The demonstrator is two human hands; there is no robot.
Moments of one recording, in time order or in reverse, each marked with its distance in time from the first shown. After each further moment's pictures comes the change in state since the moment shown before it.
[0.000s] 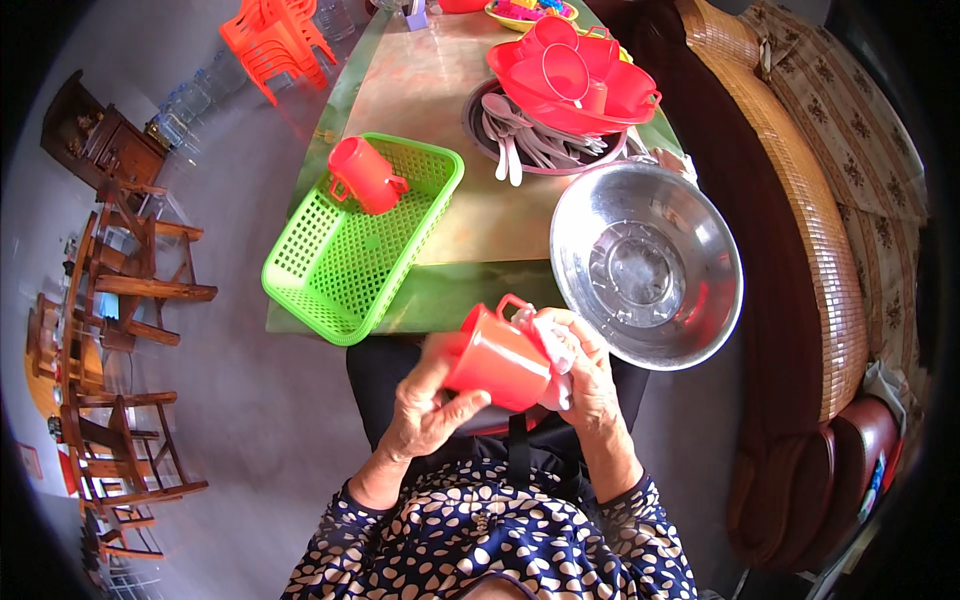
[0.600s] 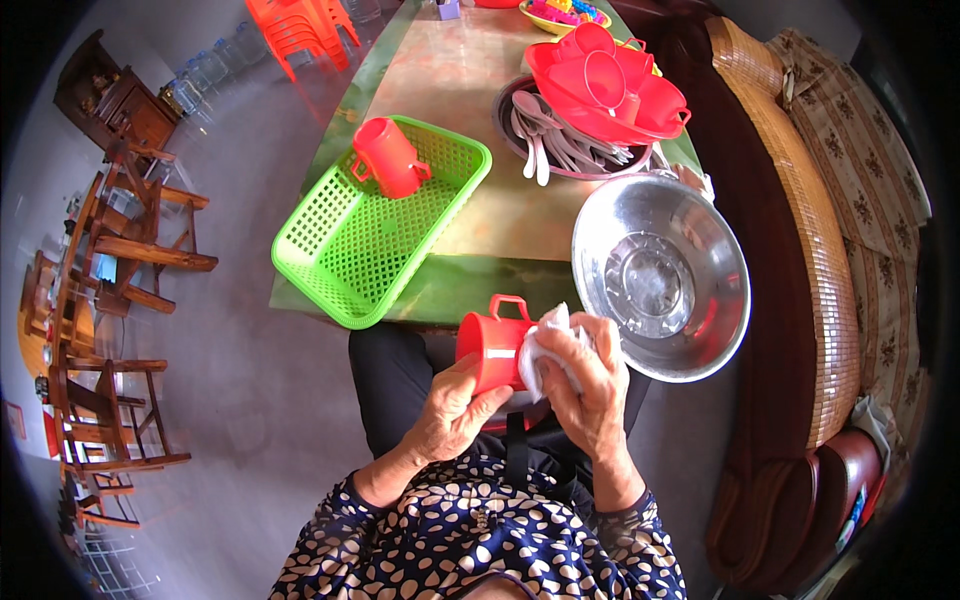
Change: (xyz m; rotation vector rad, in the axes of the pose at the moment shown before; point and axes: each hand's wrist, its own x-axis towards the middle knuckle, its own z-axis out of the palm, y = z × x) left_hand -0.004 -0.001 0.007 0.342 -0.023 0.172; right_hand -0.009 -0.024 0.031 -1.415 -0.120 -0.588
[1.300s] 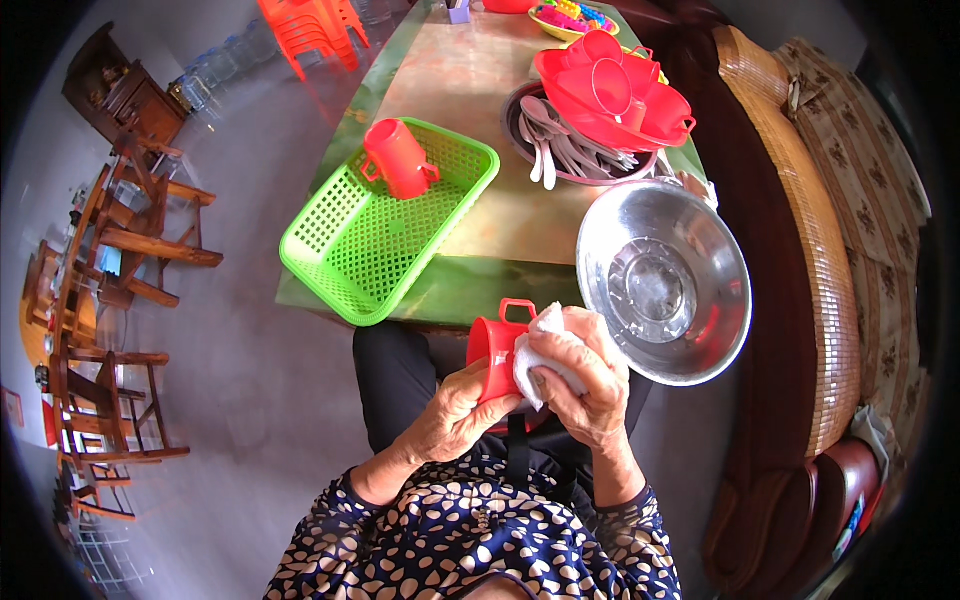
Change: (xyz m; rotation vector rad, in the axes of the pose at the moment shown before) left_hand -0.002 0.001 -0.003 -0.140 -0.141 -0.041; right_hand 0.012 0.002 0.001 0.207 0.002 -0.163
